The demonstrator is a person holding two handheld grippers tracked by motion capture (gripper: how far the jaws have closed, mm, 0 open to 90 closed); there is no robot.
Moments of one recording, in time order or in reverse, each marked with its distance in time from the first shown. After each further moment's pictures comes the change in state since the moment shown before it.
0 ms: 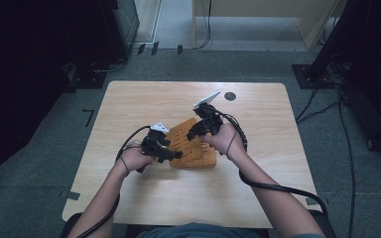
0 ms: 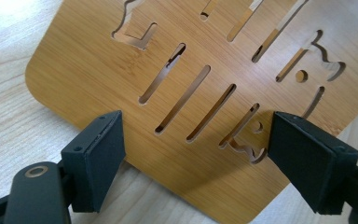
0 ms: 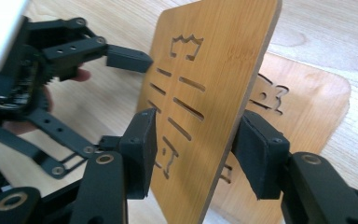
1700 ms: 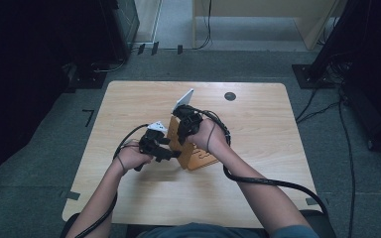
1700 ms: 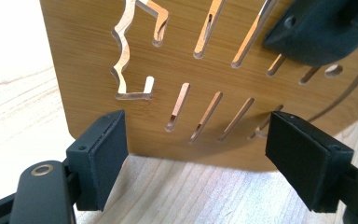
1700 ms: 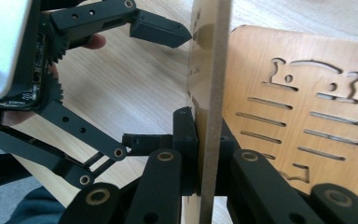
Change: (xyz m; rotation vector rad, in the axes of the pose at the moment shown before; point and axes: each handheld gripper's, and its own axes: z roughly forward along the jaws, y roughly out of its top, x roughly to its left) left arm 0.000 0.003 -0.012 -0.023 -0.017 0.051; right arm 0.051 0.024 0.020 0.213 -0.081 -0.079
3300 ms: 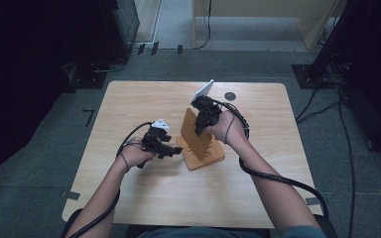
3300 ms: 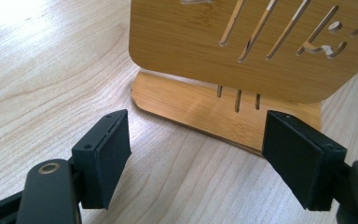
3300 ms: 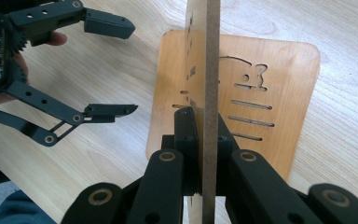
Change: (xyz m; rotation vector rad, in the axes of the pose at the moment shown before) left arm 0.006 0.005 0.012 0.003 0.052 -0.001; right arm -0.051 -0.008 -0.028 -0.040 -0.025 0.041
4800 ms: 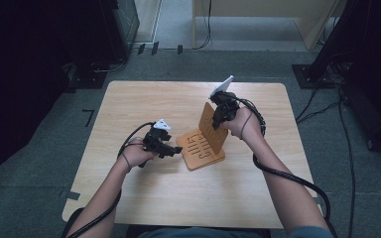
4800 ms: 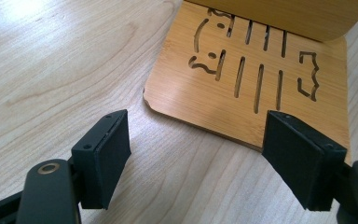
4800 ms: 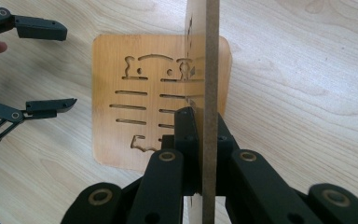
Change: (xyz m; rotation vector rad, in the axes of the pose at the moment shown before) left arm 0.002 -0.002 0.007 0.005 0.042 0.026; right arm -0.050 -0.010 -0.015 -0.036 -0.069 0.080
